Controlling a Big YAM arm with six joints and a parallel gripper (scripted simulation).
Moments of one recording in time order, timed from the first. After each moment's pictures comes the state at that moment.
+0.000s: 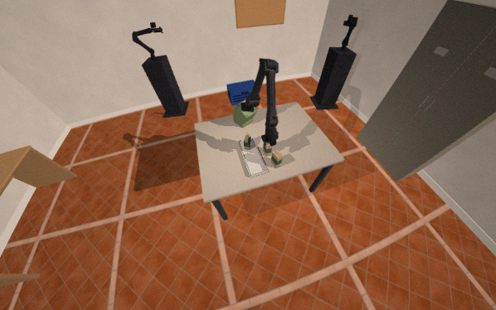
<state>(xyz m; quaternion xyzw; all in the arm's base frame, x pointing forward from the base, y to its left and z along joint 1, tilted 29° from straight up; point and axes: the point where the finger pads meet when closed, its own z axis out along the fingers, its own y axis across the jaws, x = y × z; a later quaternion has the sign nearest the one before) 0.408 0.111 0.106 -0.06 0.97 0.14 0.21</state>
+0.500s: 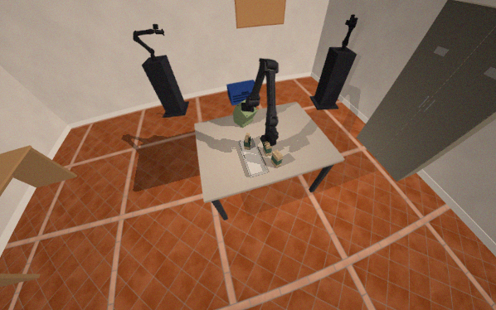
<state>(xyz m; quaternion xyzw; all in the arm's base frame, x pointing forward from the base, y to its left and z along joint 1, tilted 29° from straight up) 0.408 0.111 0.106 -0.06 0.97 0.14 0.21</state>
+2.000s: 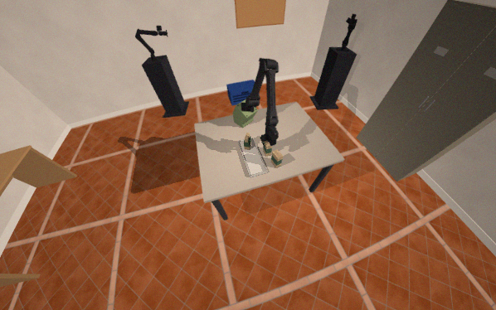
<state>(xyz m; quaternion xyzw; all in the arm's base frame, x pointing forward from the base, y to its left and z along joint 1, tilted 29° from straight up) 0.405 0.110 0.107 -0.06 0.97 0.14 0.20</state>
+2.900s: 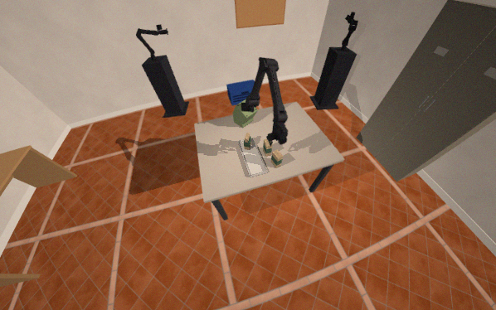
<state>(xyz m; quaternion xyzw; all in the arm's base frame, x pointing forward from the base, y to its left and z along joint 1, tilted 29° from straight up) 0.443 0.106 0.230 -0.12 0.96 0.12 0.22</state>
